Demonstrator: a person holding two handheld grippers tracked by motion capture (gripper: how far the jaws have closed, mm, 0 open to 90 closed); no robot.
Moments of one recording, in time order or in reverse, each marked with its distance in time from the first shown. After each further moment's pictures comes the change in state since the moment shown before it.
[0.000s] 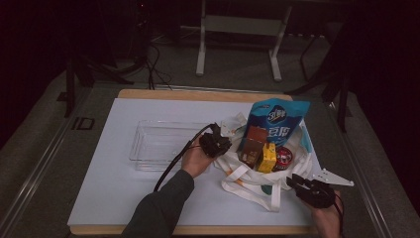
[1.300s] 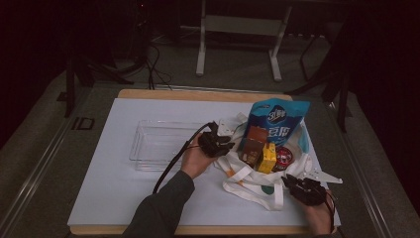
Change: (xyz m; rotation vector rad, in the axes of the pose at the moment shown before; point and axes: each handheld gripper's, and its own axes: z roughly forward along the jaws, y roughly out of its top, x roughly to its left) left arm -0.002 0.004 -0.018 -0.099 -0.016 -0.022; right arm 0.000 -0.008 0.024 0.032 -0.018 0.016
